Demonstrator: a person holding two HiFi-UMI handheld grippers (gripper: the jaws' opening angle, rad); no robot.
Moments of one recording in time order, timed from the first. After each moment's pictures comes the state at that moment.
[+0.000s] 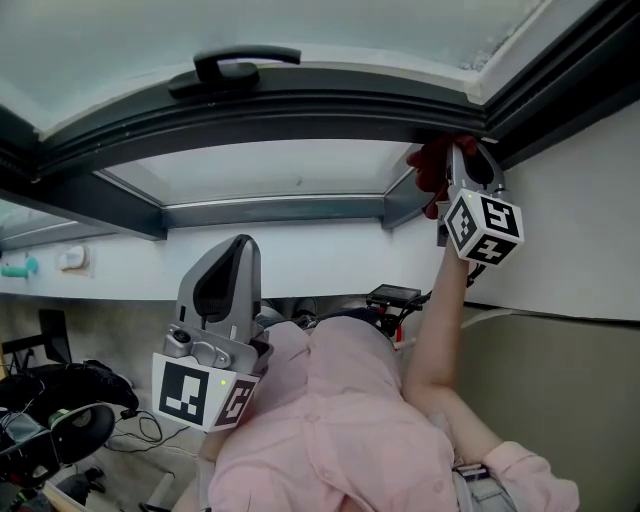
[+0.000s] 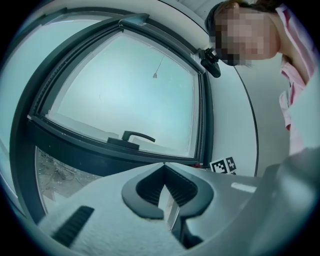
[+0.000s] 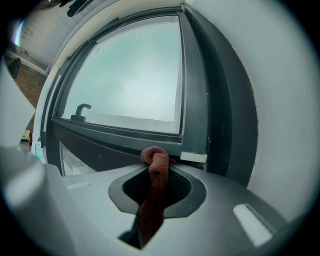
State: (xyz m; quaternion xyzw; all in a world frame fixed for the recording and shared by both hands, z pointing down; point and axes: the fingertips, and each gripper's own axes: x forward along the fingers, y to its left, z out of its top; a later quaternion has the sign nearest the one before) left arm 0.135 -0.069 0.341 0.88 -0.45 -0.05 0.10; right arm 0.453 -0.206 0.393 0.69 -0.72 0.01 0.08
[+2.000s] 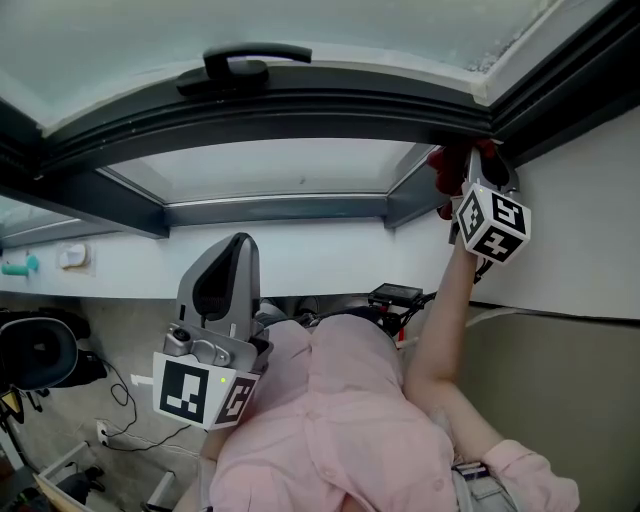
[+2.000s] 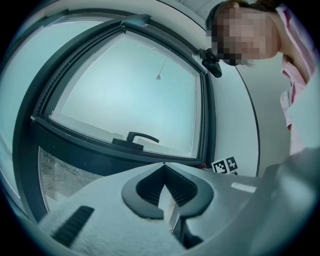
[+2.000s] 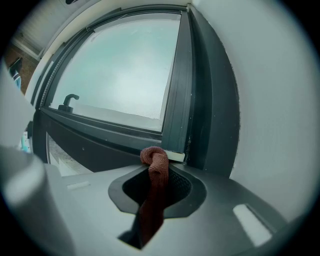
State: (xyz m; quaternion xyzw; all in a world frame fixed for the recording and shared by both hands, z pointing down) left arm 0.122 -0.070 0.342 0.88 -0.46 -0.06 0.10; right arm 0.484 -0.202 0.394 0.74 -0.67 0.00 0.11
